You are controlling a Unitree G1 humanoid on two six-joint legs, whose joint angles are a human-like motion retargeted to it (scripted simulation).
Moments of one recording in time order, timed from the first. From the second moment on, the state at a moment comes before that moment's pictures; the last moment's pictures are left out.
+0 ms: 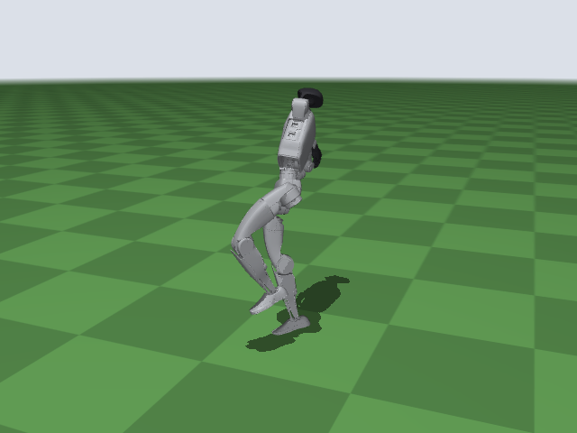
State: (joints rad) left arm -3.09 -0.60 -1.40 0.88 0.26 0.22 0.18; right arm -3.09 -2.25 -1.88 -0.11 -0.05 -0.04 0.23; waist -0.44 0.42 -0.18; left_leg -0.73 0.02 0.40 1.45 -0.23 0.15; right_leg 0.17 -0.27 -0.13 0.17 0.02 0.08
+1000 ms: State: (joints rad) left arm -3.09 -0.60 -1.40 -0.25 0.40 0.08 -0.35; right arm -3.01 -2.25 -2.00 1.25 -0.17 -0.02 0.29; waist -1.13 0.44 -0.32; left_leg 0.37 -0.18 0.12 0.03 -0.38 0.12; right_leg 0.08 -0.07 -0.14 0.71 0.14 0.17
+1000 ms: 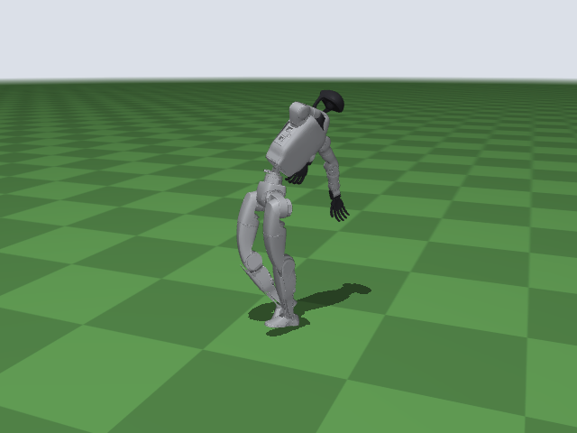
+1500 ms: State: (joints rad) left arm -3.09 -0.60 -1.40 0.88 0.14 0.21 0.20; right arm -3.09 -2.25 -1.89 -0.02 0.12 -0.06 0.21; waist -0.46 0.41 -0.16; left_leg -0.79 0.02 0.46 1.66 -0.31 0.18; right_leg 0.20 -0.31 -0.11 0.16 0.05 0.07
